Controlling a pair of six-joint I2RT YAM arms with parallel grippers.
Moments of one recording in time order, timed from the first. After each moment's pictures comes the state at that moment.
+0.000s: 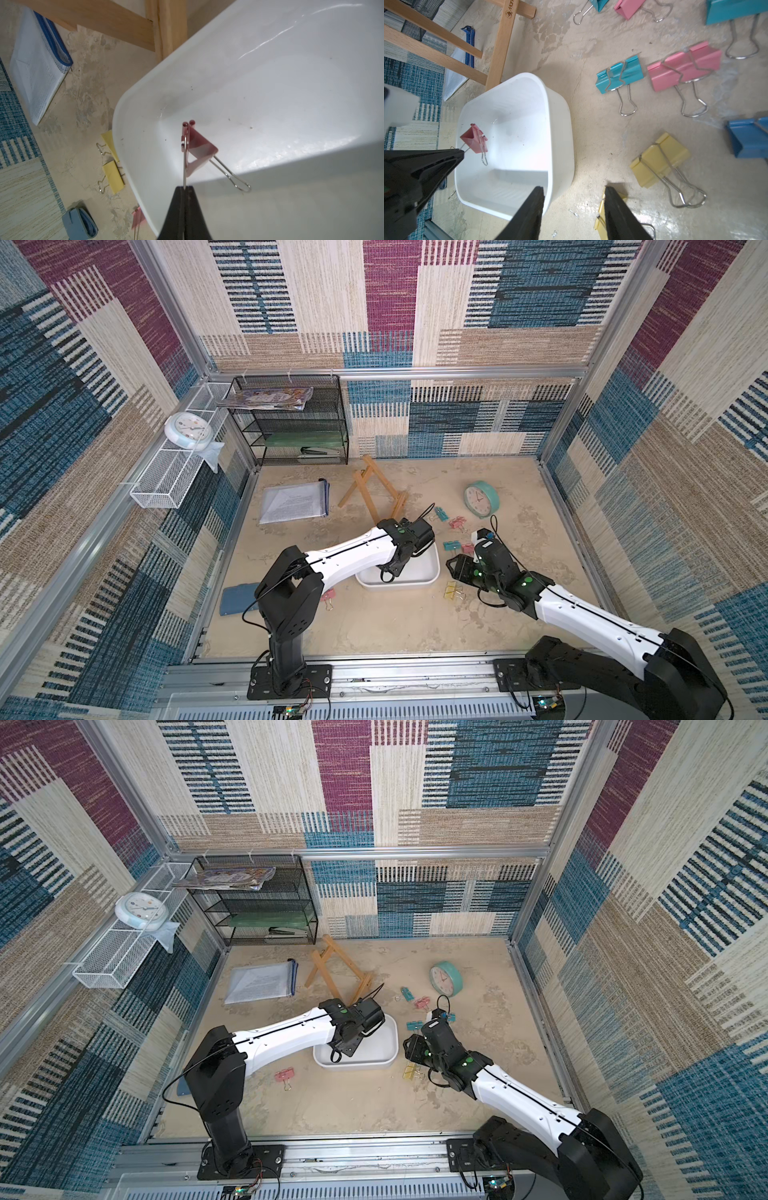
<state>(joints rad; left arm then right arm) -0.87 1.80 1.40 -1.06 -0.47 -0.38 0.64 1.05 0.51 -0.21 0.02 0.85</state>
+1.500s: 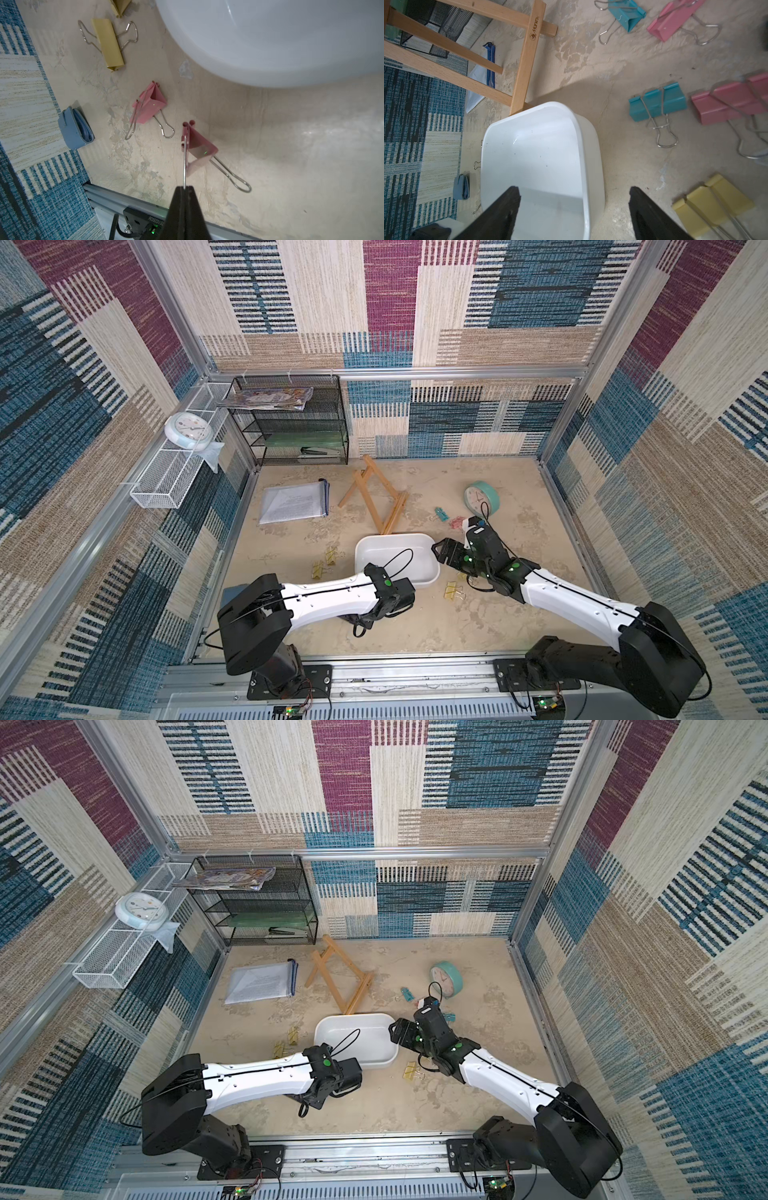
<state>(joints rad) -1.07 1.60 0.96 -1.25 -0.42 -0.83 0.62 1.22 0.61 -0.09 -0.02 0.88</state>
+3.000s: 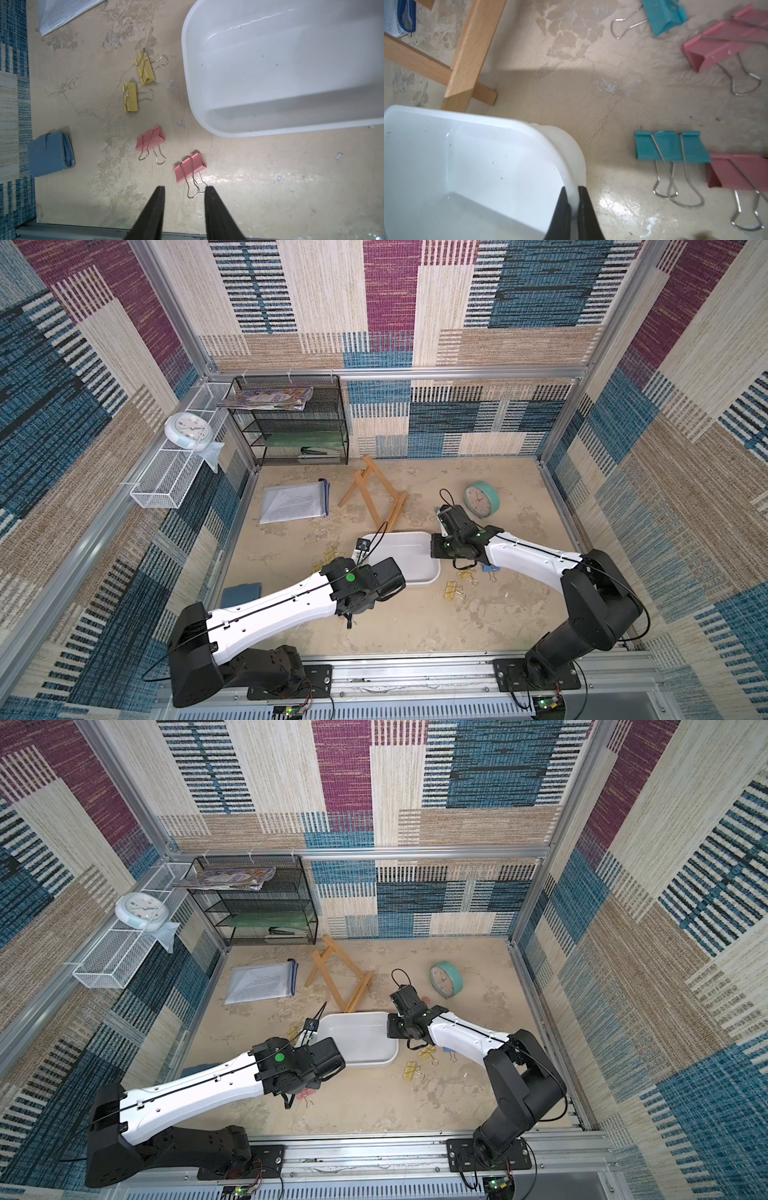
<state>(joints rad) -1.03 1.27 1.06 -1.20 -0.52 -0.88 0.65 1.58 0.95 -0.32 0.03 0.56</state>
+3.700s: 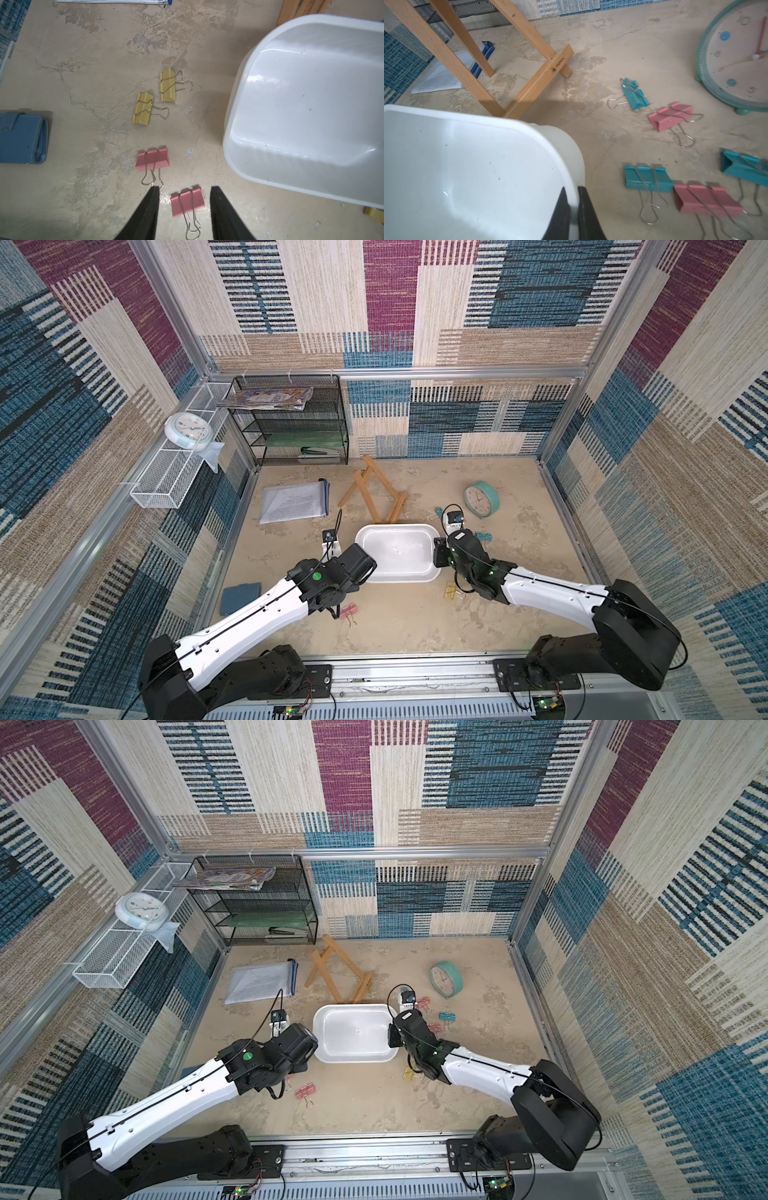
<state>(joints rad) -0.78 1.09 0.89 -0.97 -0.47 -0.91 0.76 1.42 0.71 0.10 0.28 0.47</state>
